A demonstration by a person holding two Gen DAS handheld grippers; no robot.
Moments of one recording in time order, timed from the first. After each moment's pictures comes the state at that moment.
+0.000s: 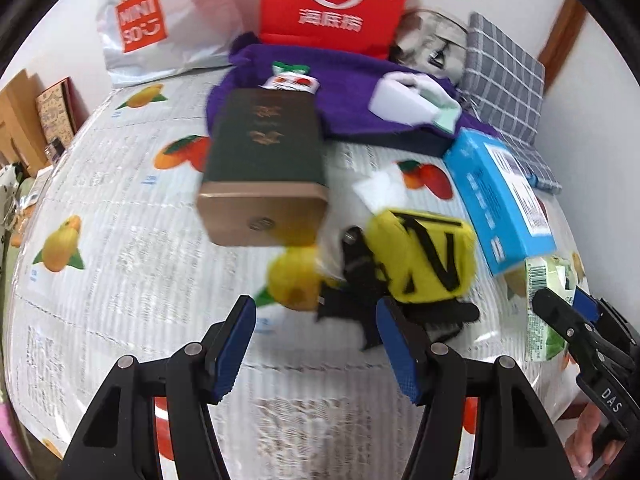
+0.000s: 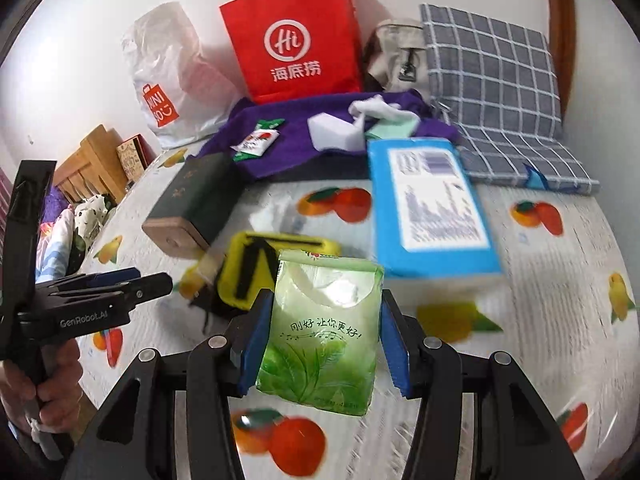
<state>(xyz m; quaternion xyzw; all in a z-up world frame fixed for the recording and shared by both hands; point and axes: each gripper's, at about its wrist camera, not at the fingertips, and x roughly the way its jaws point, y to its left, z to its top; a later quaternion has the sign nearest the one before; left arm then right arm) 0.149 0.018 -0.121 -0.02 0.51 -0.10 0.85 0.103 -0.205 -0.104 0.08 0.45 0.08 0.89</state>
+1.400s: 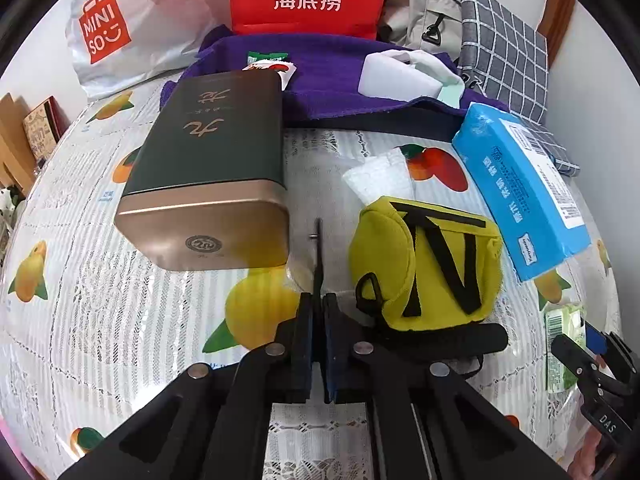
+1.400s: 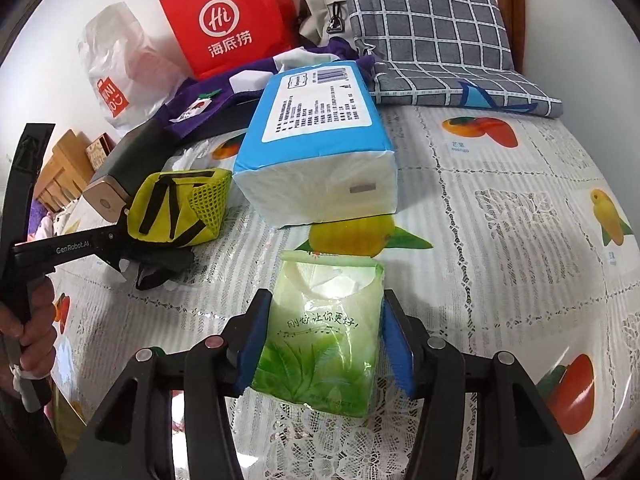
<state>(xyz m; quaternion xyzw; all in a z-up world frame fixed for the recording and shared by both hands) 0.173 -0.010 -0.154 0.00 0.51 -0.09 0.86 0.080 -0.263 -0.164 0.10 0.48 0.04 0.87</state>
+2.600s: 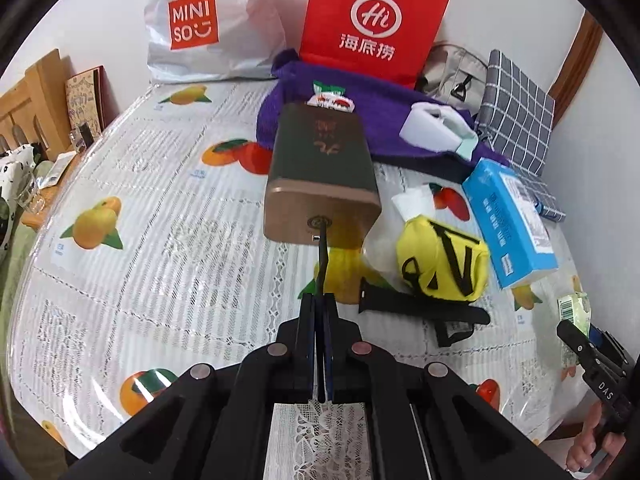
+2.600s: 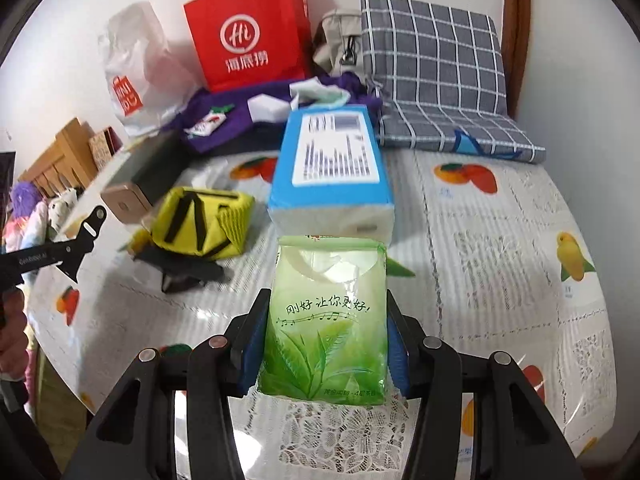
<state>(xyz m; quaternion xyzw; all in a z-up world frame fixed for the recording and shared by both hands) 0.126 0.059 -0.110 -0.07 0.48 -0.06 0.87 0.068 -0.250 -0.112 0.06 0.45 0.03 0.89</state>
